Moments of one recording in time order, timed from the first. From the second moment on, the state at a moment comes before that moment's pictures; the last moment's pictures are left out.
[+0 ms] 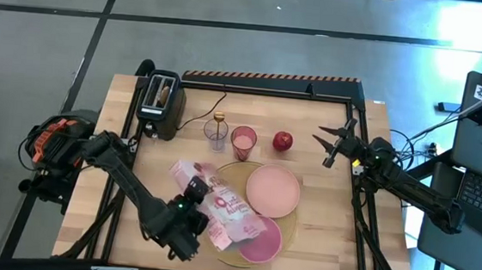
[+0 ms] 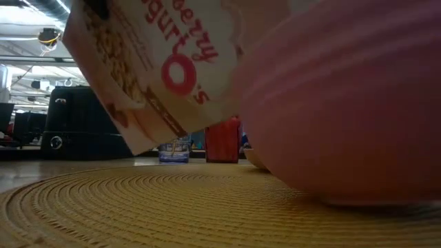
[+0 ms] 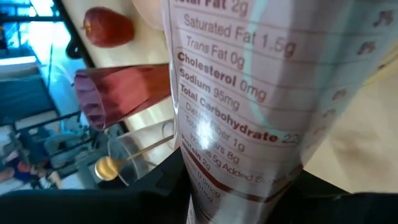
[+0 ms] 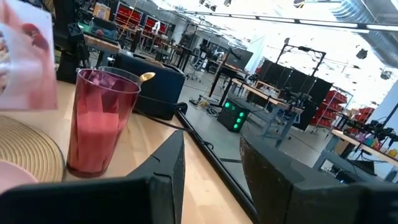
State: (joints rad) left arm -0.68 1.93 1.79 -1.57 -0.72 -0.15; right arm -0.52 0.11 0.01 0.21 -0.14 -0.38
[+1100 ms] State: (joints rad) left arm -0.73 2.01 1.87 -1.57 -1.05 0.11; right arm -0.52 0.11 0.01 0.15 -0.15 -0.43
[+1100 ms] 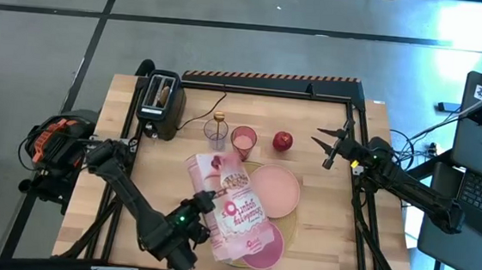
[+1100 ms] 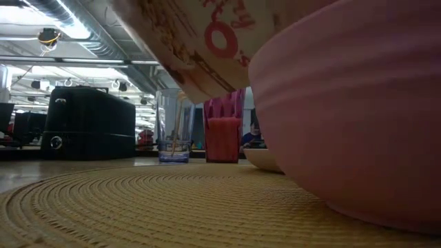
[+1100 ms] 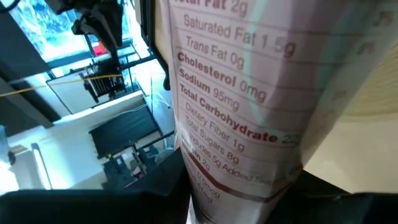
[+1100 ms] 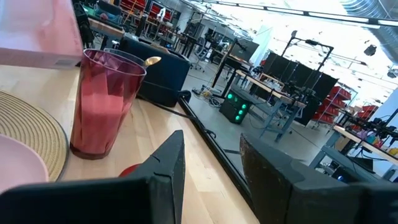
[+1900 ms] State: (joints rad) left arm -0.71 2.01 1.87 -1.55 -1.20 0.35; right arm -0.52 0.11 0.01 0.13 -0.15 -0.45
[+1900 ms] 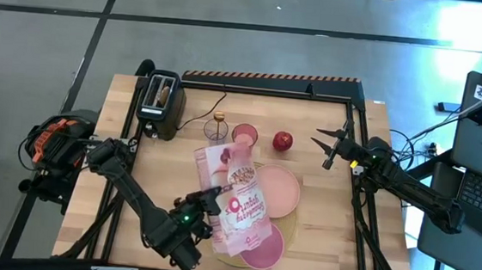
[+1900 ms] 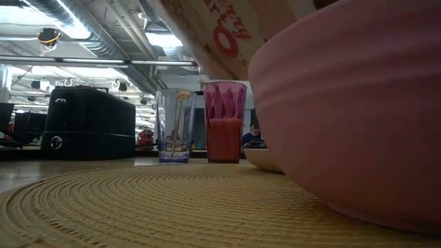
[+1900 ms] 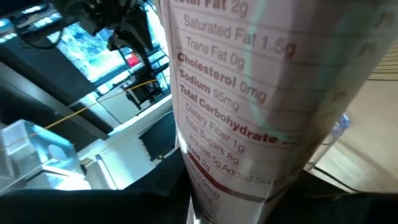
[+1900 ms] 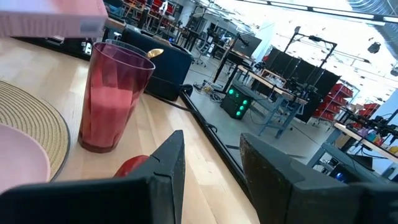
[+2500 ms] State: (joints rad) left arm -0.72 2.01 1.87 -1.47 -1.28 0.45; right arm -0.52 0.11 0.01 0.12 -0.15 -0.45
